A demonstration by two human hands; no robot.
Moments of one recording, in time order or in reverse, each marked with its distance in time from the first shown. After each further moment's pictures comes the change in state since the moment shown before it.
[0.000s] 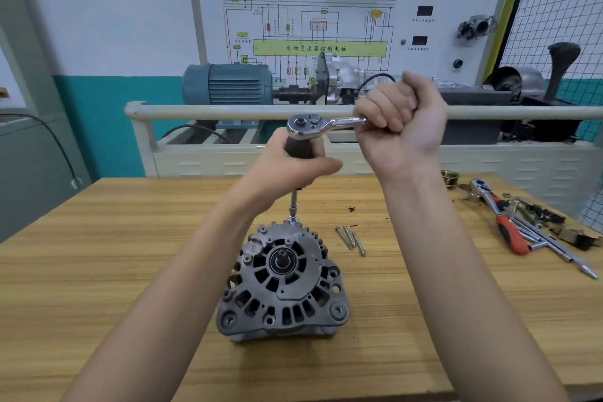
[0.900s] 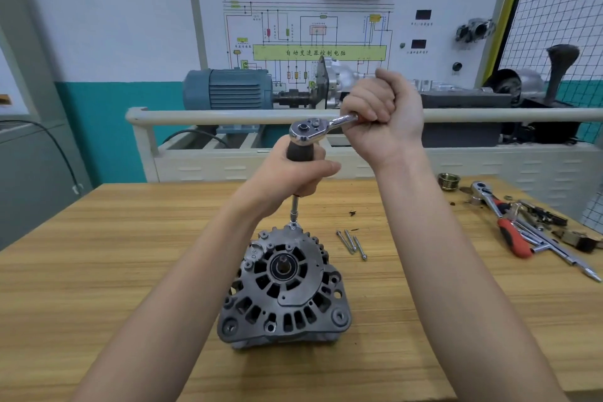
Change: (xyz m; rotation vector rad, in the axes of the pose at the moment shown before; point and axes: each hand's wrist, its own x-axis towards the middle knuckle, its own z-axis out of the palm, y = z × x) left_hand 0.006 -0.009 0.001 -0.167 -0.095 -0.010; right_hand 0.023 -0.001 -0.001 0.093 0.029 0.199
